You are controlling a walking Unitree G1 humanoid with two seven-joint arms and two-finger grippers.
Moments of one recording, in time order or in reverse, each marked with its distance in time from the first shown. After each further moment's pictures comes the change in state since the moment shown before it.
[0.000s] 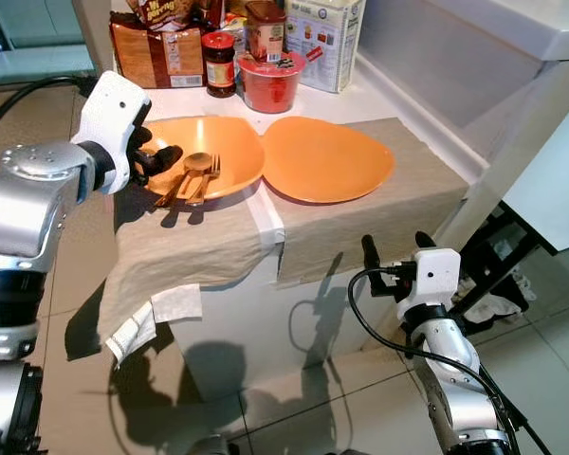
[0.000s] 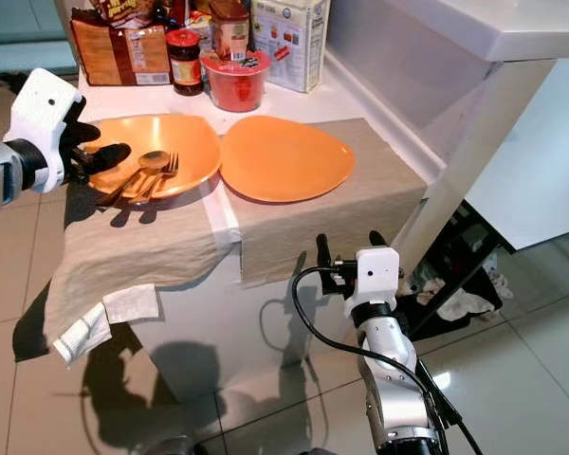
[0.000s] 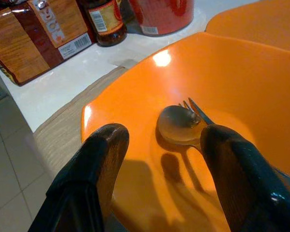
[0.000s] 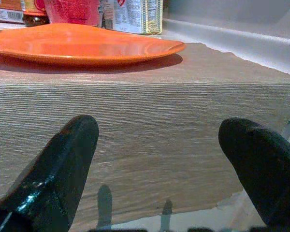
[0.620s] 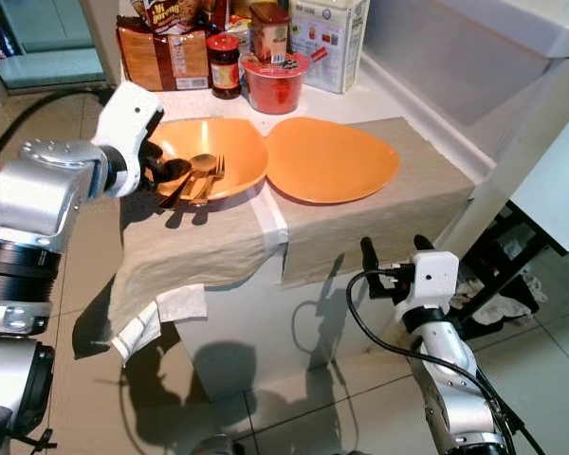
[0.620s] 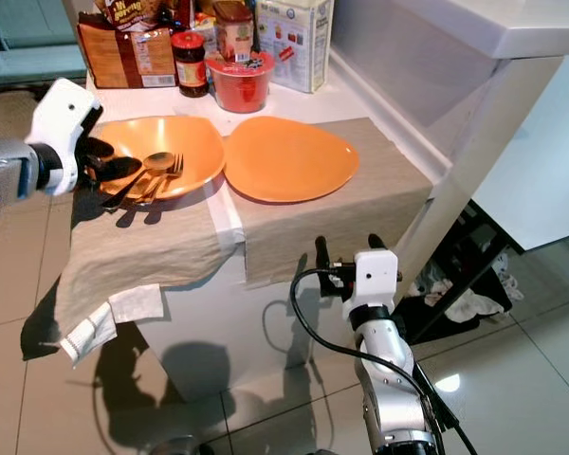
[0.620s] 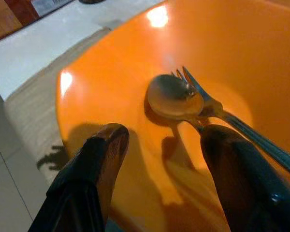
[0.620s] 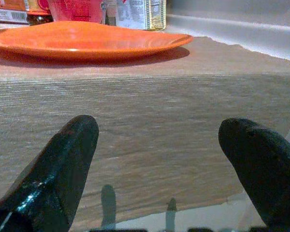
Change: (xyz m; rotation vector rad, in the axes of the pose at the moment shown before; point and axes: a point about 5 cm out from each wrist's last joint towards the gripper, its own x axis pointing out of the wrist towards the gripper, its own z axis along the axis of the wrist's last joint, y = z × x) left arm 0.015 -0.003 -0.009 -0.077 0.134 -0.067; right arm -0.004 0.003 -0.004 0.013 0.015 -0.009
